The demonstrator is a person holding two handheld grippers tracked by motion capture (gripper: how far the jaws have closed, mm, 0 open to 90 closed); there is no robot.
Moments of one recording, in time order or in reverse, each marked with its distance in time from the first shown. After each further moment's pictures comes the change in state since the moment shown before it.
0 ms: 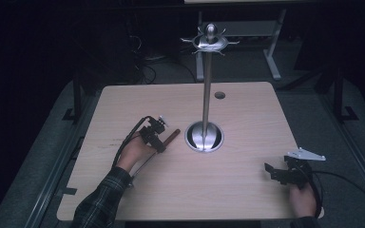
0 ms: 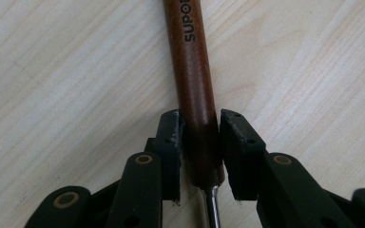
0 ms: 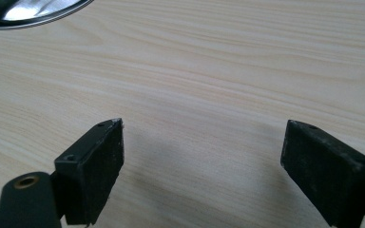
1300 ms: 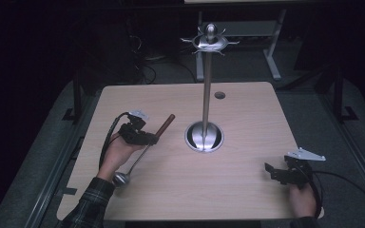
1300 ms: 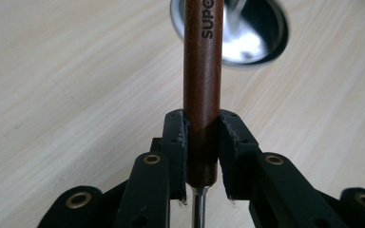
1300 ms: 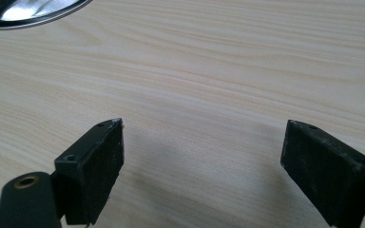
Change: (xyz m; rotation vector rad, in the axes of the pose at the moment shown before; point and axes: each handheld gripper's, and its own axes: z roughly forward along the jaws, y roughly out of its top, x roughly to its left) left arm 0.006 -0.046 -0.071 -0.392 -0.094 -0.021; right arm 0.001 0.000 0.000 -0.002 -0.008 0.001
